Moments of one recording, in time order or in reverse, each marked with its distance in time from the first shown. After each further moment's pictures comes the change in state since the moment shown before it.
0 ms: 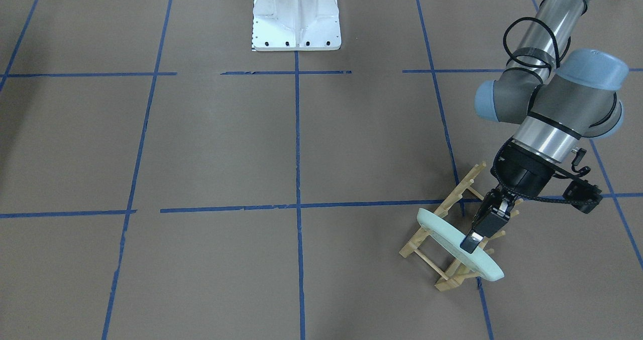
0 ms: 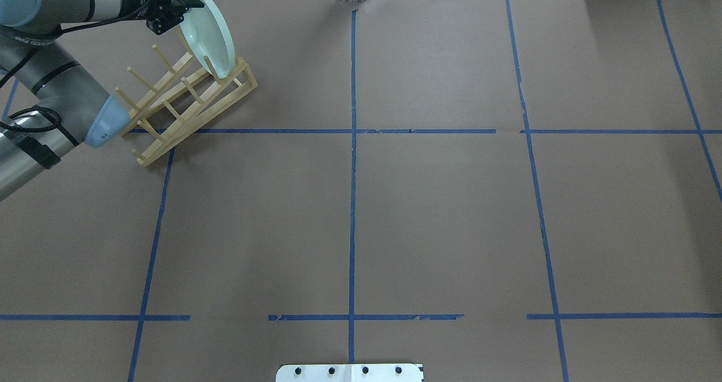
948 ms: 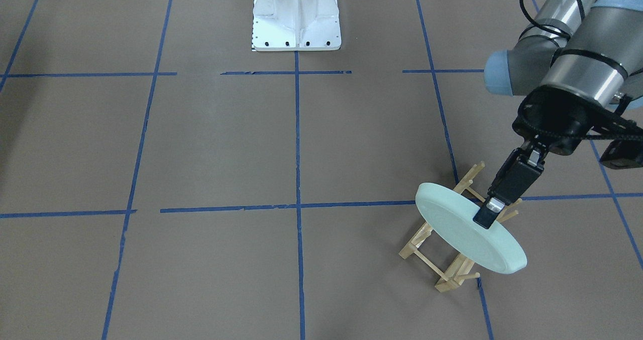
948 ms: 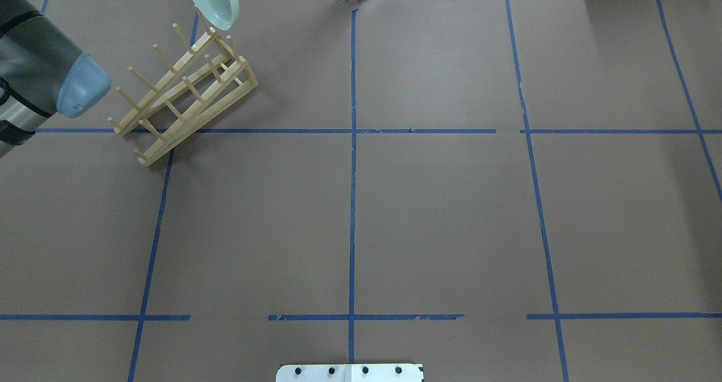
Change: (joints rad) left arm -0.033 -0.023 -0.335 0.272 -0.004 -0.002; right arm 0.000 0.000 0.000 0.000 0.000 0.000
